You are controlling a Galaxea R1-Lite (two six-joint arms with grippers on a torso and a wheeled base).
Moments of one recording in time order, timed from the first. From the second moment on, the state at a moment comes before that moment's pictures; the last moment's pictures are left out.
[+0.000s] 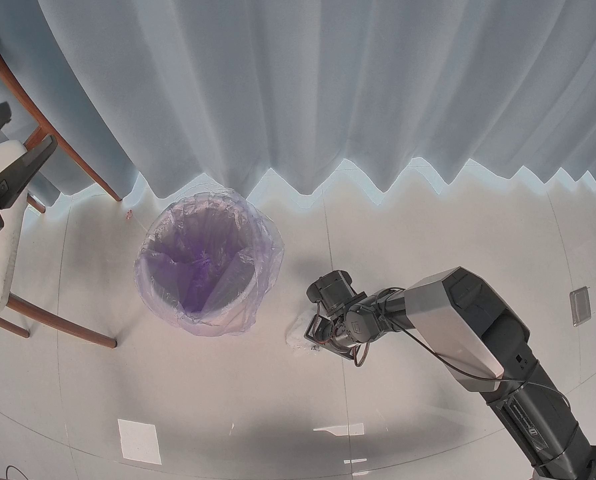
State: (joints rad) left arm -0.02 1.06 -0.56 -1.05 -0.87 -0.84; right arm 0.62 2.79 -2.00 0.22 -0.08 0.95
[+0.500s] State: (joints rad) left arm -0.02 1.04 -0.57 -1.05 -0.88 -0.84; right arm 0.63 2.72 -1.98 0.28 -0.13 0.96
